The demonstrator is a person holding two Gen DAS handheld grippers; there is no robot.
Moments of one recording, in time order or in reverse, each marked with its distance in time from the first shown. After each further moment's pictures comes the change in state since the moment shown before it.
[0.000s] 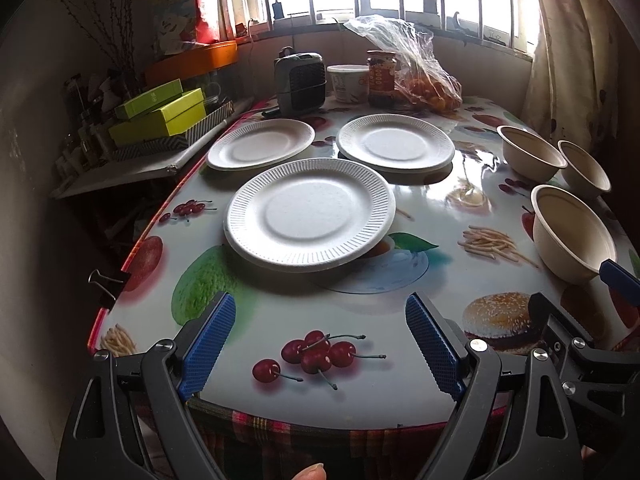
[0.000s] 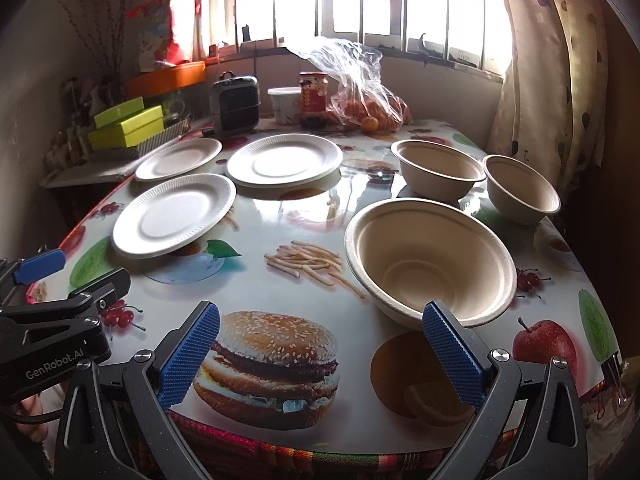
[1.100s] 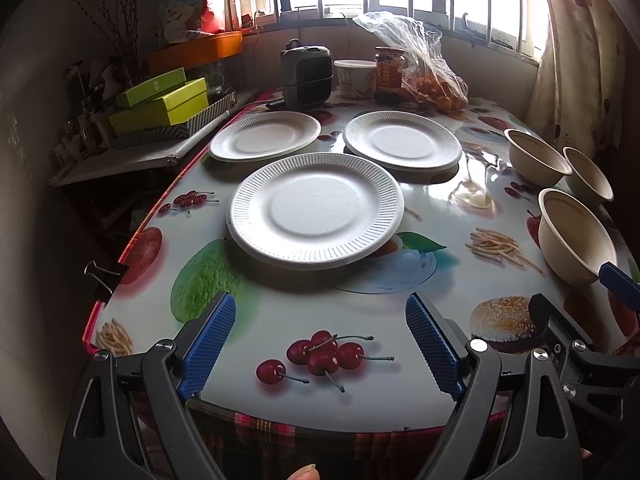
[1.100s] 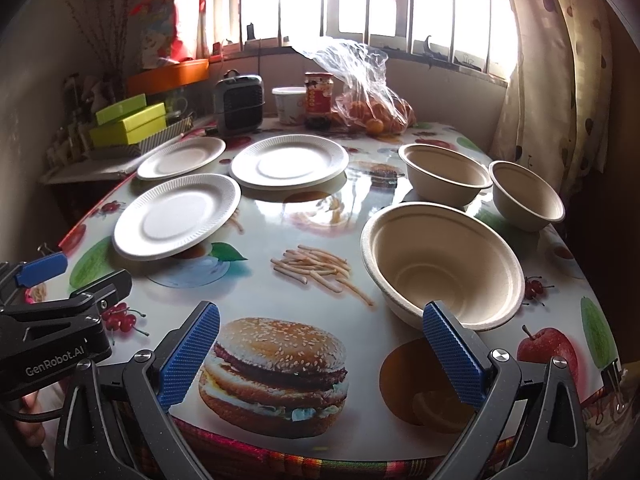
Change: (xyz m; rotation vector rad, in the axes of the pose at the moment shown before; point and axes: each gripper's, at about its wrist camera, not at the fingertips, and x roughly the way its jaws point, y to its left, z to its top) left arm 0.004 0.006 0.001 -0.031 0.023 -0.015; right arm 0.005 0.007 0.003 -0.017 0.003 0.001
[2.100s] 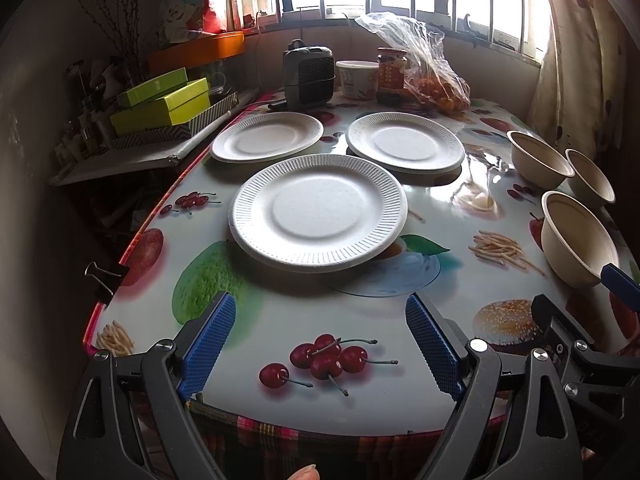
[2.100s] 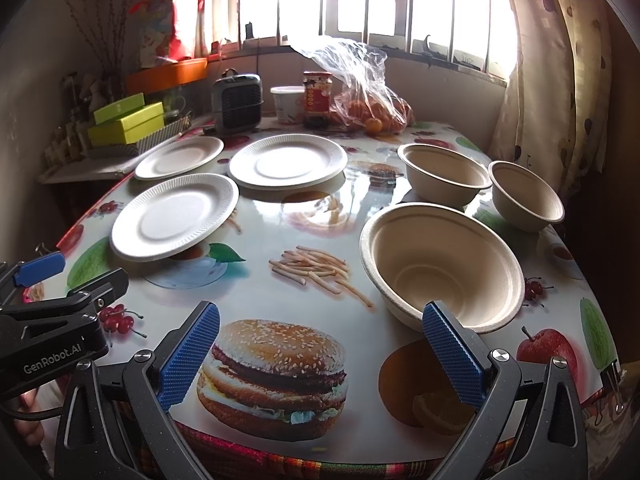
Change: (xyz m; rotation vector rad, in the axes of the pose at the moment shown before) left arm 0.002 0.001 0.001 -0.001 -0.005 0.004; right arm 0.001 0.001 0.000 -0.002 -0.001 -0.001
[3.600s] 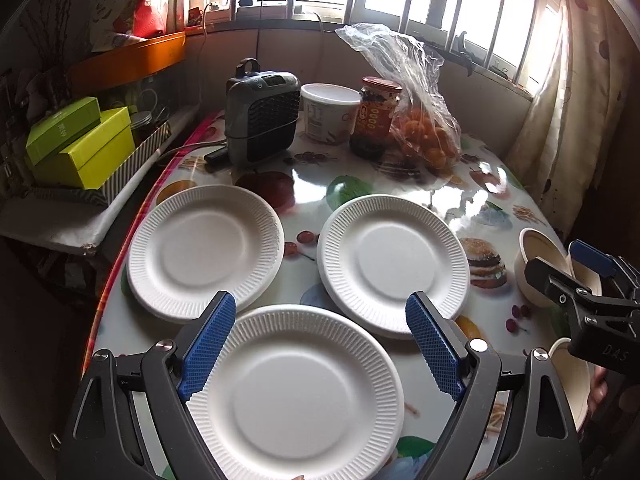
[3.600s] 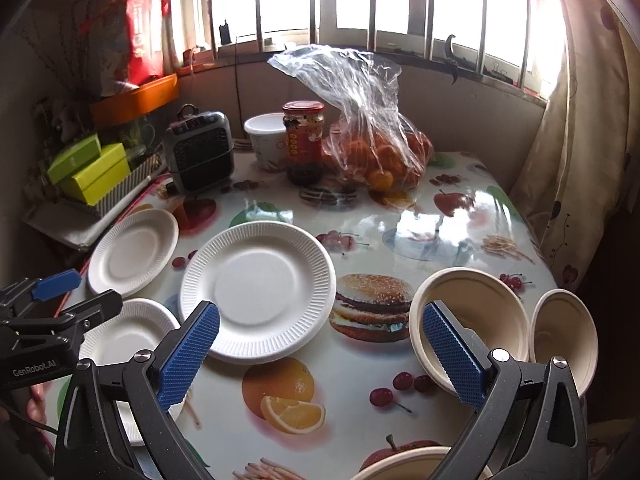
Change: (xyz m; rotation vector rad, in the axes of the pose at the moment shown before) left arm 0.103 0.014 0.177 0.005 0.053 -0.237; right arm 0.112 -0.038 0.182 0.010 0.074 0.040
